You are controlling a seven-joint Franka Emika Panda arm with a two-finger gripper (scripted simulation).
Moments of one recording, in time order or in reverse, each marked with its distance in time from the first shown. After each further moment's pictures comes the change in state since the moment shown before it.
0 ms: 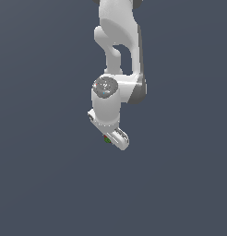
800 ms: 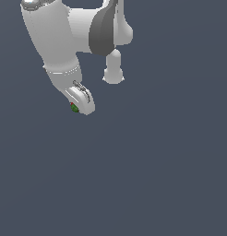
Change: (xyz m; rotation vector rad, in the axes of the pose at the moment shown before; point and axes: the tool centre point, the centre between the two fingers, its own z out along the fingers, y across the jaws) arm 0.051 0.113 -0.162 0.002 0.001 0.002
